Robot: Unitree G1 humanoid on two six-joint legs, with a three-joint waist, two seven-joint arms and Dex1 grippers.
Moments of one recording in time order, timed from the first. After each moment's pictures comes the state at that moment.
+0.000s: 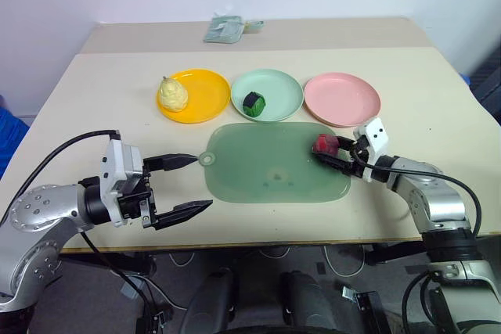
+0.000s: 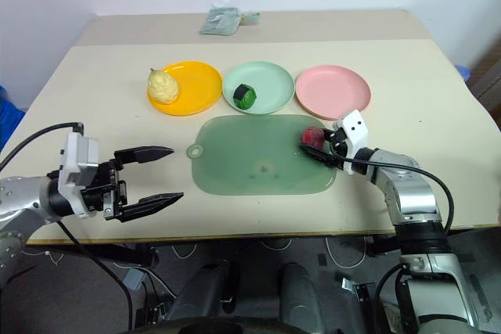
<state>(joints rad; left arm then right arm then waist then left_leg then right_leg) 0.04 0.84 0.29 -0.60 -0.77 0.49 -0.98 -0.38 -0.59 -0.04 0.14 0.34 0.38 0.83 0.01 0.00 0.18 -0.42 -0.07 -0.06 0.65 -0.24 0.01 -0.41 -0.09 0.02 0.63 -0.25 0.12</state>
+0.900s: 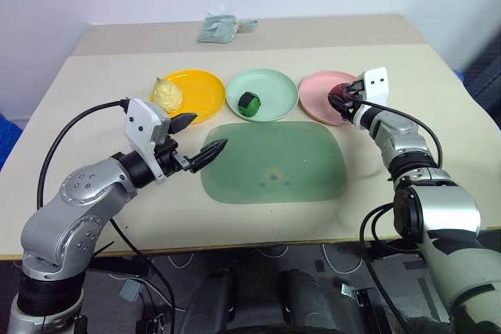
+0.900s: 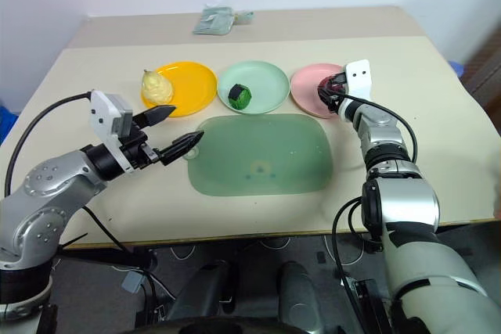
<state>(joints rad) -0.21 0.63 0.17 -0.62 -0.73 0.73 -0.48 -1.08 -0.46 -0.11 1.32 0.11 -0.11 0.45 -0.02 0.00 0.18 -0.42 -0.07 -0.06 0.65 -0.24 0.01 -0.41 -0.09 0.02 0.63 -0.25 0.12</state>
